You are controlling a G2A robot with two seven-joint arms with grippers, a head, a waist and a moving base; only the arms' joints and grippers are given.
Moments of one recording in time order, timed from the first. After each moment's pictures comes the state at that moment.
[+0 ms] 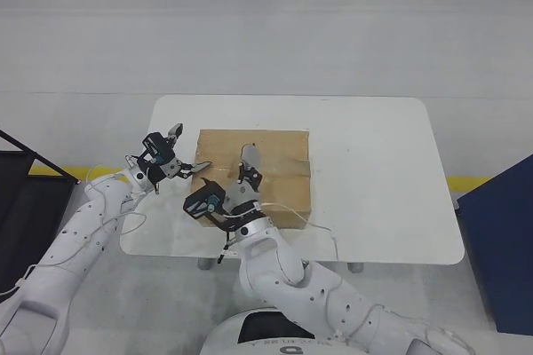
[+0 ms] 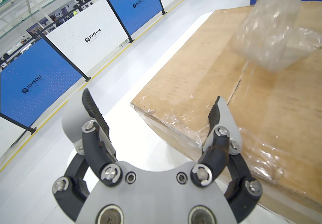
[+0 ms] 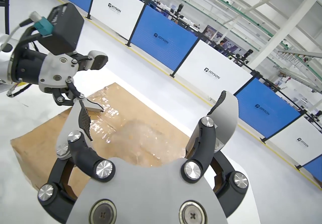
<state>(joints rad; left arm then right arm) 1.02 -0.95 -0.97 -1.04 1.50 -0.49 0.68 -1.23 -1.44 0.52 -1.72 -2.05 0.48 0.42</state>
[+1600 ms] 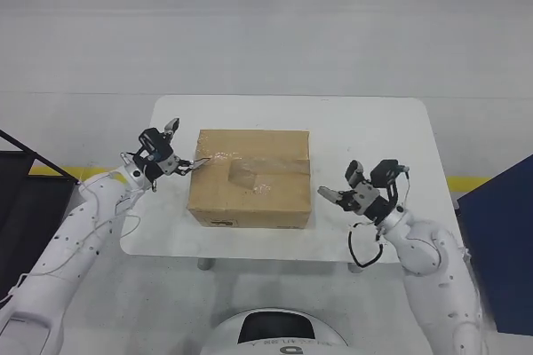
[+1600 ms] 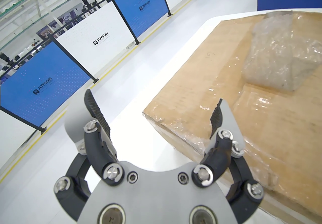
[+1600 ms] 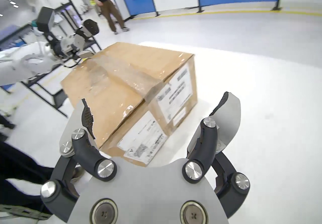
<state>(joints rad) 1.09 -0.93 -1.07 -1.20 1.51 -0.47 0.57 -1.59 -1.27 1.56 -1.66 -0.71 -0.76 0.39</state>
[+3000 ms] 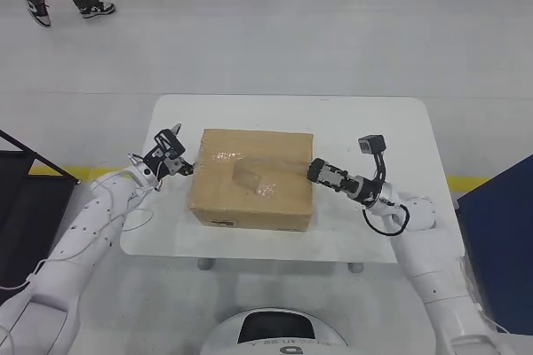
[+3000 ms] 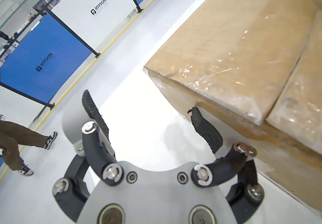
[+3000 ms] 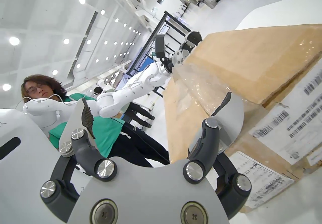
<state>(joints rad) 0.99 -1.01 -0.99 -0.98 1.58 -0.43 0.51 -1.32 -1.21 1.38 -1.37 0.36 -0.69 0.99</state>
